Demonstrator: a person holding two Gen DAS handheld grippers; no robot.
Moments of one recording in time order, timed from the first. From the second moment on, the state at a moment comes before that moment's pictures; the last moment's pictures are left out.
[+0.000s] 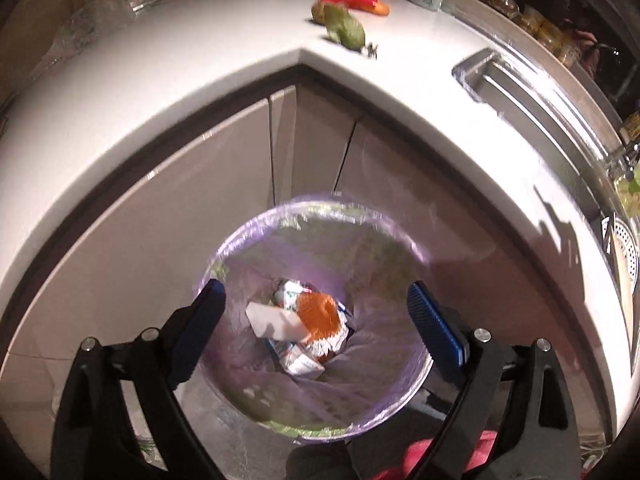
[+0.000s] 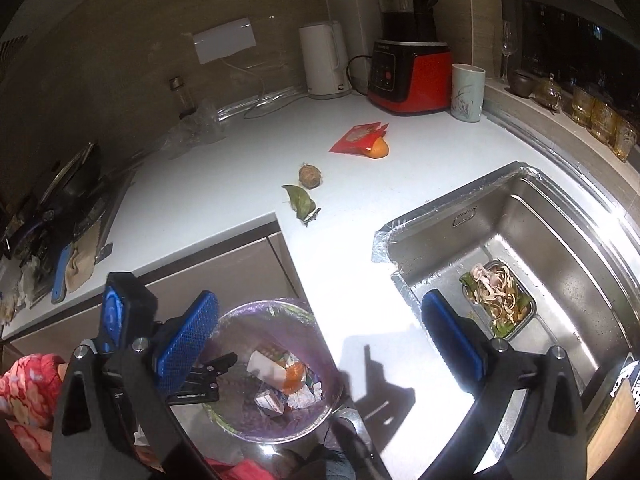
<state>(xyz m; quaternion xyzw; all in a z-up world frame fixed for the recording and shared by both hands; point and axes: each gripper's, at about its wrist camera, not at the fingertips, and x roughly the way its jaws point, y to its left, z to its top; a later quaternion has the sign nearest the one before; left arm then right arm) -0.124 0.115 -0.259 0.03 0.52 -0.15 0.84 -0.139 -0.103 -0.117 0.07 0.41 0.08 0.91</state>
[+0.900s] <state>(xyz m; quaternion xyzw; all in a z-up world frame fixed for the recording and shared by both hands) 0.064 0.048 -0.226 0.06 0.47 -0.20 0.86 0.020 -0.214 -0.170 0.10 0.45 0.17 0.87</state>
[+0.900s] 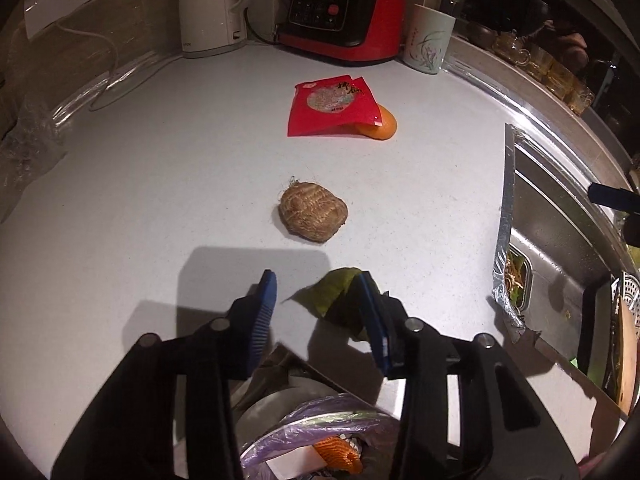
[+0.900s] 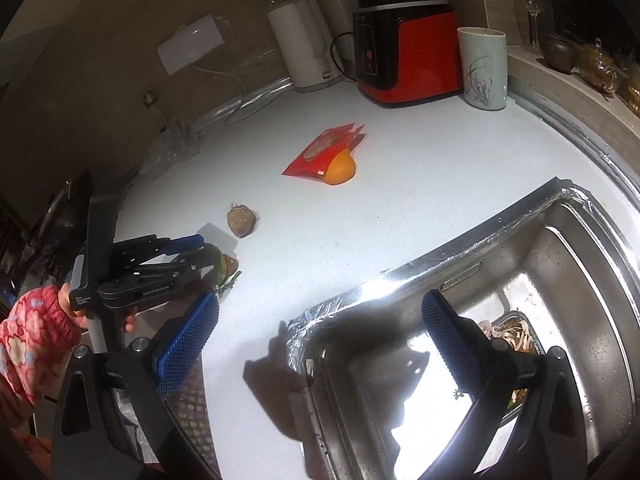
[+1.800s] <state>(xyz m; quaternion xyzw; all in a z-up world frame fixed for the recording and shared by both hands) 0.041 0.065 -0.177 0.00 0.42 -0.16 0.89 0.153 -0.073 -0.226 -0.09 0.44 0.37 0.81</state>
